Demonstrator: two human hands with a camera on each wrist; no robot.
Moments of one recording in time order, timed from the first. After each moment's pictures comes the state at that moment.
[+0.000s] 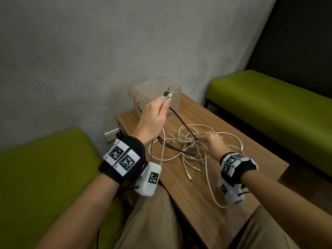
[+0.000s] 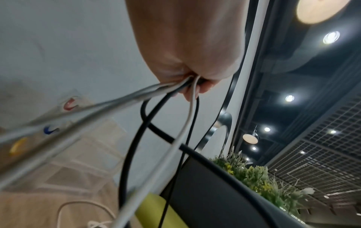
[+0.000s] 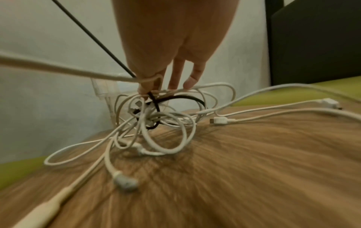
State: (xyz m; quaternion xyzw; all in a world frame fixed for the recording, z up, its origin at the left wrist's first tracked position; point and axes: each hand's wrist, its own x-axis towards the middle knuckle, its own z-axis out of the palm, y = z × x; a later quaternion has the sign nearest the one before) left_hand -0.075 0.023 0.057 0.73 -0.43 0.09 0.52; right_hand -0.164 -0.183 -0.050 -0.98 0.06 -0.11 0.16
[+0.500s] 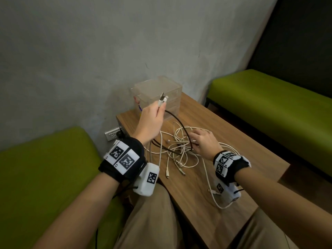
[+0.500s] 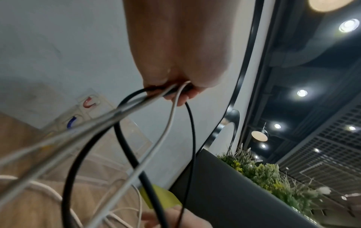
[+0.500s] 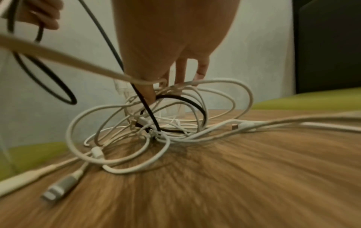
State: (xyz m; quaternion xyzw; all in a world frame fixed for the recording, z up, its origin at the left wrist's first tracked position) left_hand -0.065 0.026 0.045 0.78 -0.37 0.07 0.50; right_hand -0.152 -0.166 -0.051 -1.00 0.04 -0.06 0.06
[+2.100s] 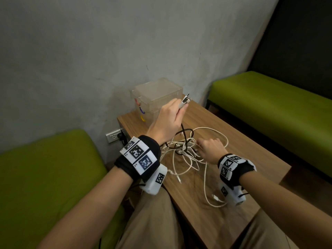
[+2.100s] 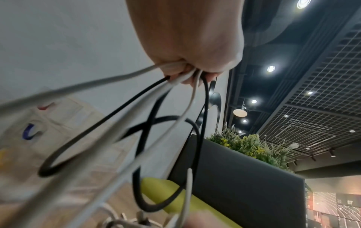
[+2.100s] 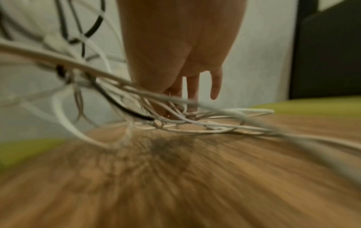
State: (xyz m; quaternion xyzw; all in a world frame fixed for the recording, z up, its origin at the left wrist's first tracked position) left_hand -0.075 -0.001 0.043 0.71 -0.50 0.13 0.47; right_hand -0.159 -0.175 -0.059 -0.99 0.11 0.02 -0.01
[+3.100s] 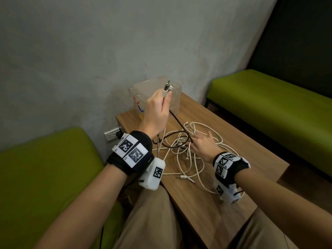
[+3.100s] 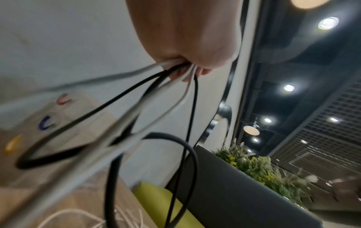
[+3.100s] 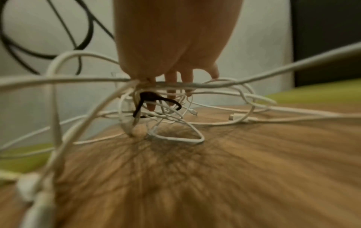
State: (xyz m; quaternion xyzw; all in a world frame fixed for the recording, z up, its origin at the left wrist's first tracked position) left_hand -0.061 0.008 0.045 0.72 -0.41 0.18 0.53; right_hand -0.153 -0.159 -0.055 -0.99 0.09 0.05 0.05
